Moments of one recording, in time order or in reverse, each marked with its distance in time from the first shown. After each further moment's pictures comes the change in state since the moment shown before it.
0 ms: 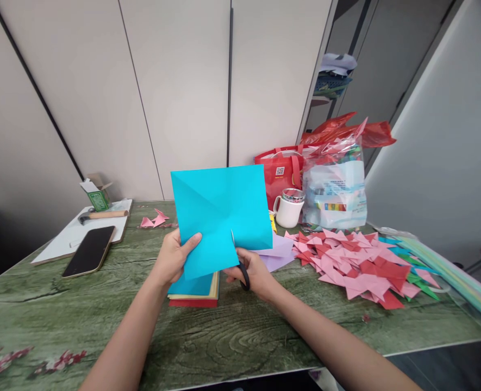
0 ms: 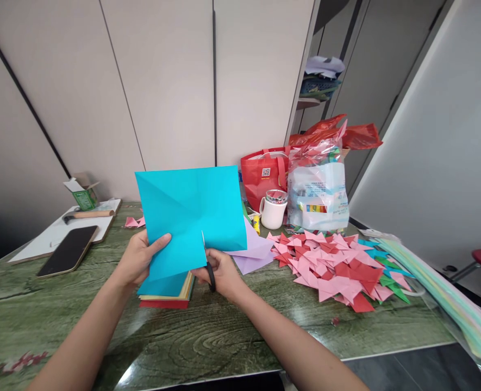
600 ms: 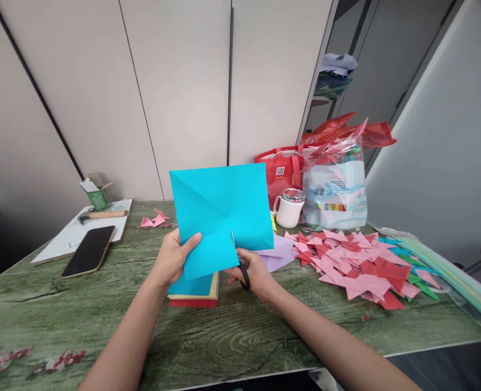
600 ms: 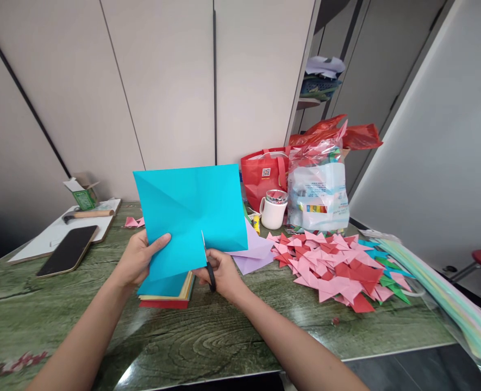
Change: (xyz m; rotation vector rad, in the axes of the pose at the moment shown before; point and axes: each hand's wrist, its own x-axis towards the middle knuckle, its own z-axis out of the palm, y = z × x) left_hand -0.001 0.002 0.001 -0.007 0.003 0.003; right_hand 0.000 0.000 0.000 -0.008 0.032 0.006
